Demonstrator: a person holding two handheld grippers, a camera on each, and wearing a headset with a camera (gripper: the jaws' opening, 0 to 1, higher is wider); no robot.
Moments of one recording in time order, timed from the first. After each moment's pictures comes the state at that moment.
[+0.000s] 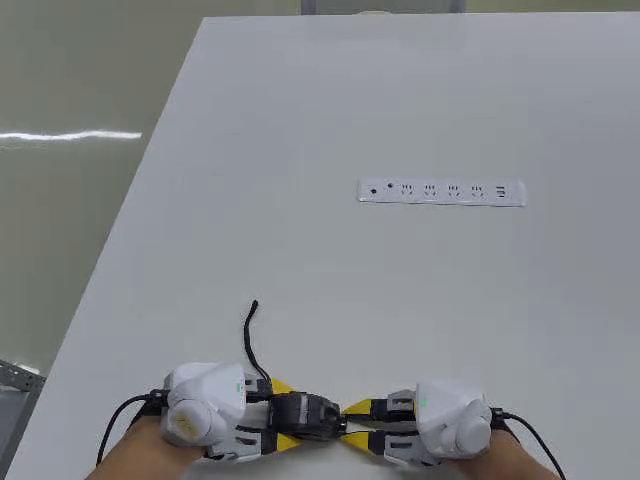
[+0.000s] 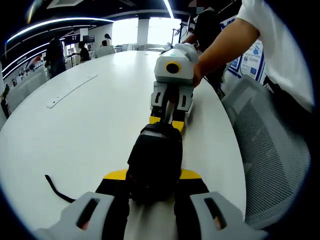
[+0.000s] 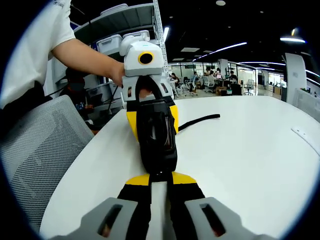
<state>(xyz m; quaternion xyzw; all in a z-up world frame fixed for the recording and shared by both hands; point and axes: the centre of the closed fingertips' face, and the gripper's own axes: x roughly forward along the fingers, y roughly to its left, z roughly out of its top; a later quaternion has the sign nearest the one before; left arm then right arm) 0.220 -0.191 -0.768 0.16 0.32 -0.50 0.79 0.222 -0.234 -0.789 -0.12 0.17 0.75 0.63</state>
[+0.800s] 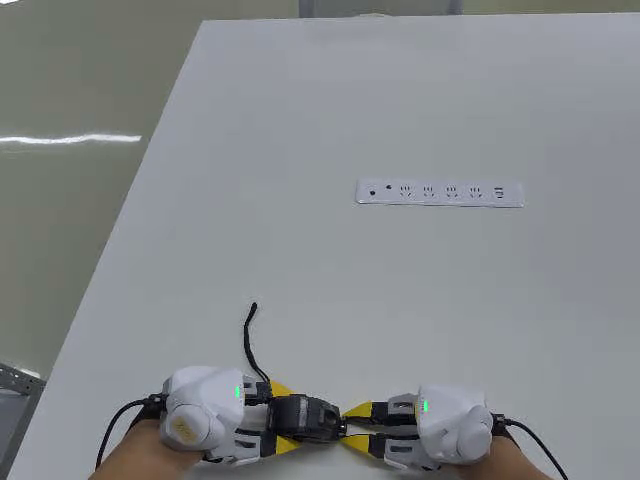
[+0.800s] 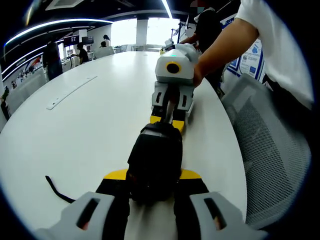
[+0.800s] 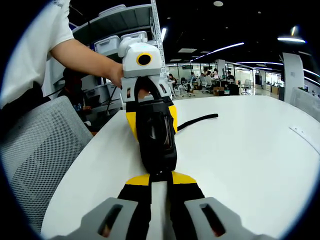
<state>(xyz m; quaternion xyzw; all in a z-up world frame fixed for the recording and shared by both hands) 0.220 -0.191 -0.767 0.17 0.31 -0.50 0.79 0.222 -0.237 -0.786 -0.12 0.18 0.74 0.64</state>
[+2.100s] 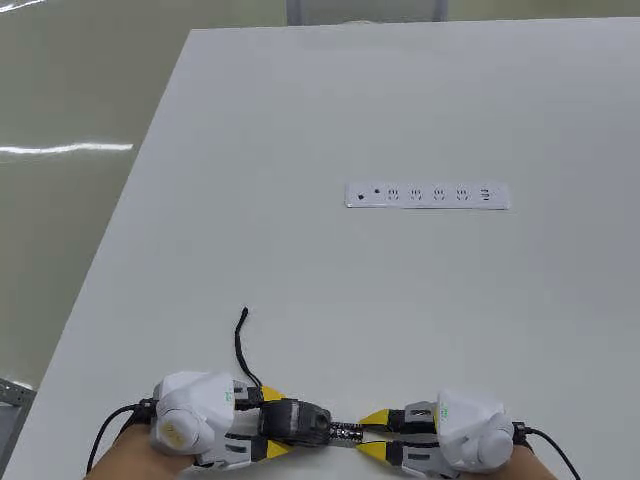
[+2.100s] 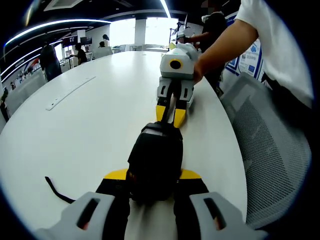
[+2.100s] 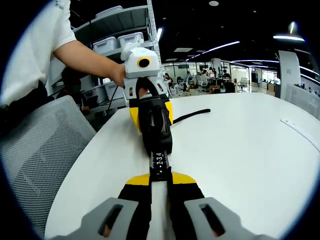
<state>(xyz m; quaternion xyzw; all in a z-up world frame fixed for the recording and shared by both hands) 0.218 -0.191 -0.768 0.17 0.31 -0.51 0.78 0.225 -0.272 -0.785 -0.11 0.18 0.73 0.65</state>
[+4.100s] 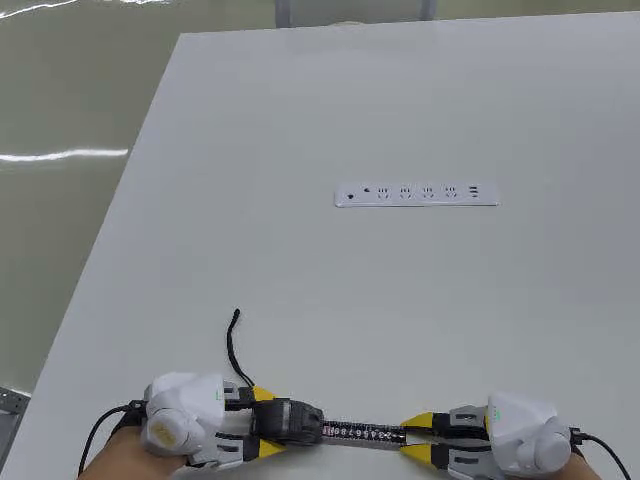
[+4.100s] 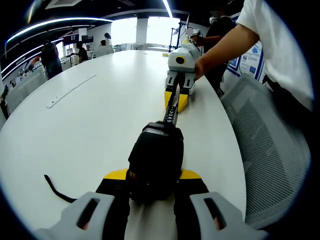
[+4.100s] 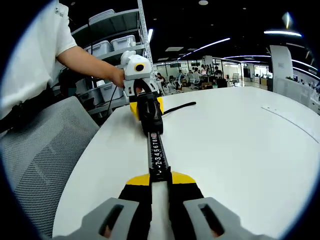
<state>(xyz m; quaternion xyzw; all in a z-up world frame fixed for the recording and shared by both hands) 0.218 -0.191 -0.769 0.17 0.32 -0.51 0.78 0.235 -0.341 -0.783 -0.10 0.21 0.71 0.67</state>
